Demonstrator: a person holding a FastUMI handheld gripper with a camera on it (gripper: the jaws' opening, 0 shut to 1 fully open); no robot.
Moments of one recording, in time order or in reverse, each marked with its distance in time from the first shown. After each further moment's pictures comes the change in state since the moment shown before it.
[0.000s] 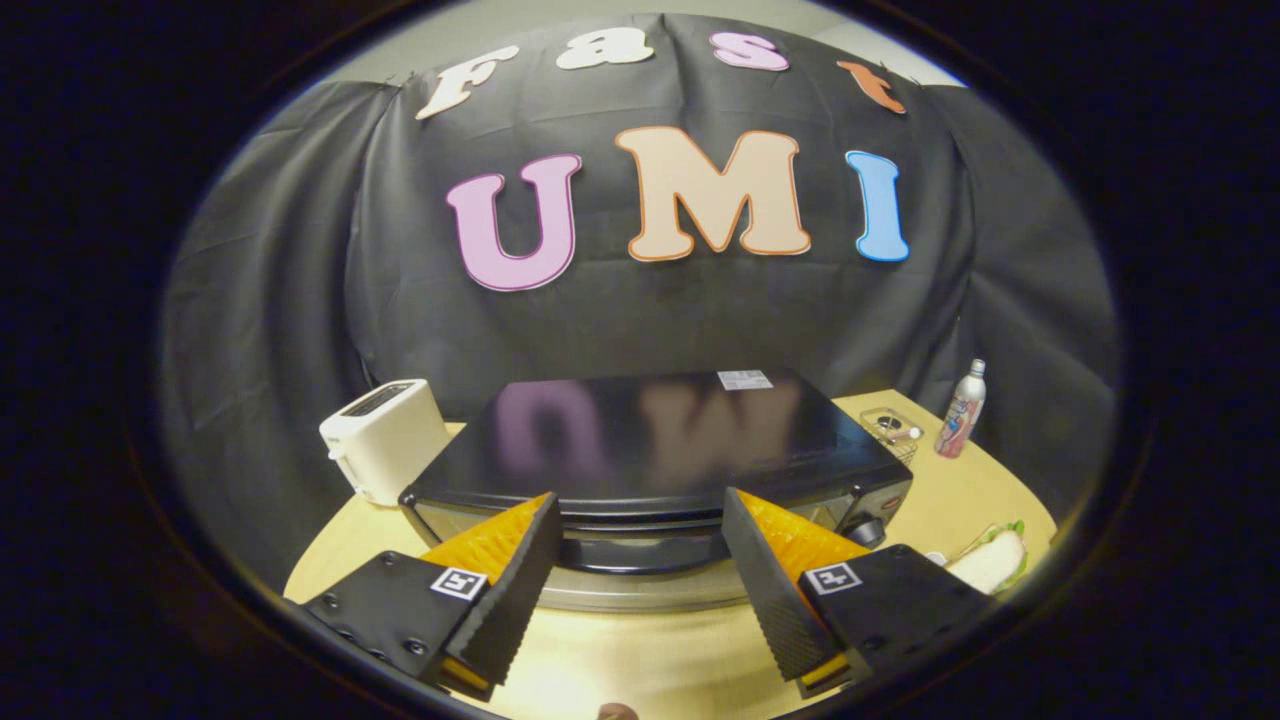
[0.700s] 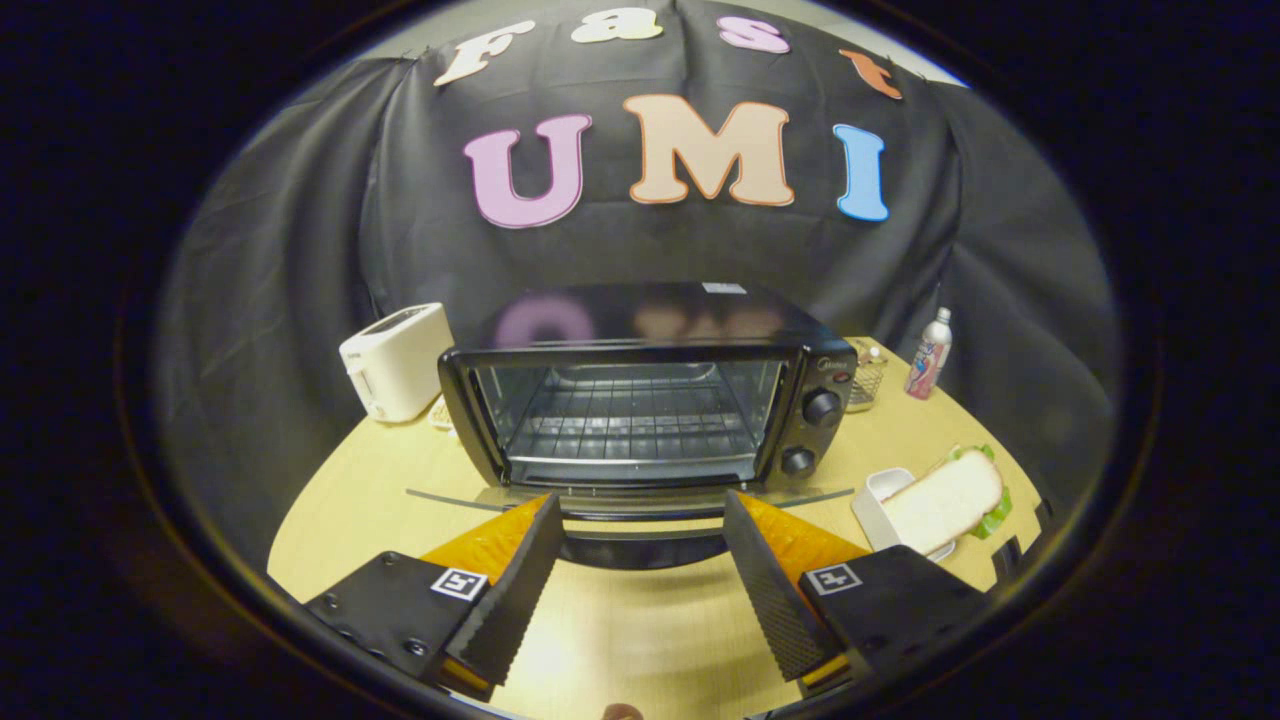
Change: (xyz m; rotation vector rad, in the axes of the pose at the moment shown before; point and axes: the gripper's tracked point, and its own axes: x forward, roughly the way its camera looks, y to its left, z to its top) arm -0.086 -0.009 -0.088 -0.045 0.167 -0.021
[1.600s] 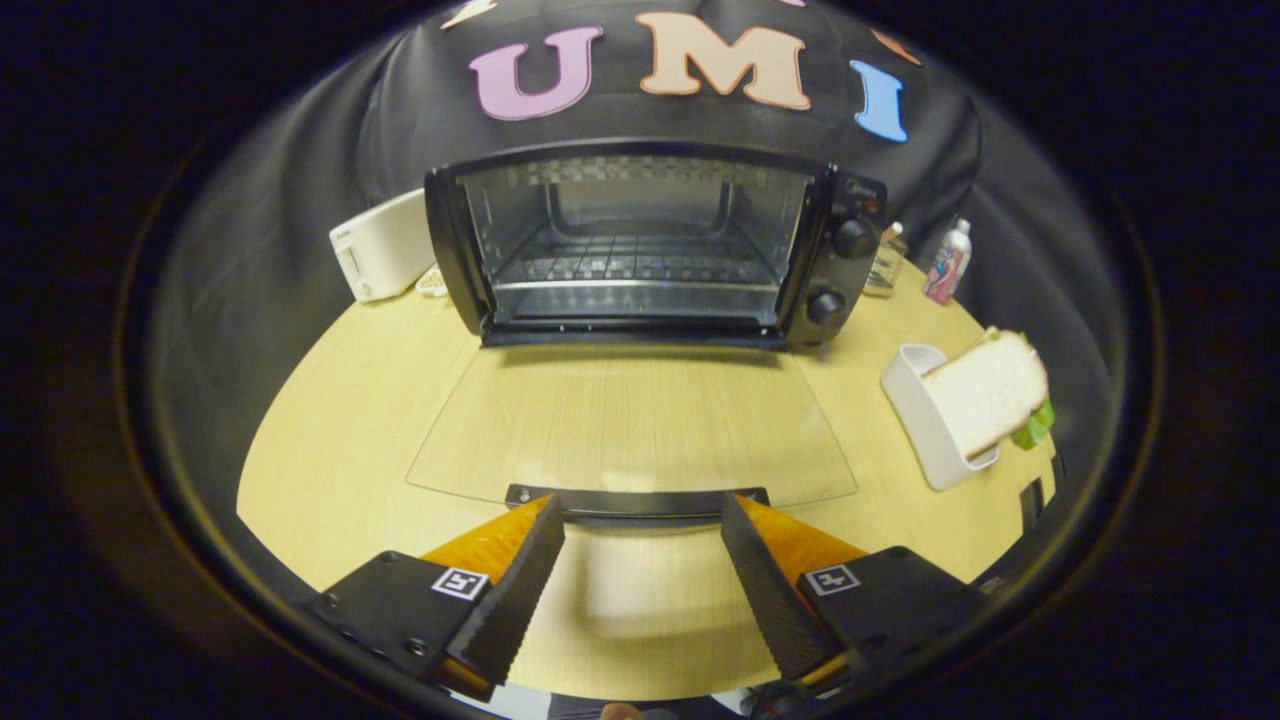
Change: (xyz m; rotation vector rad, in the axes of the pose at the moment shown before) arm 0.006 -0.002 -0.131 -0.008 0.301 0.007
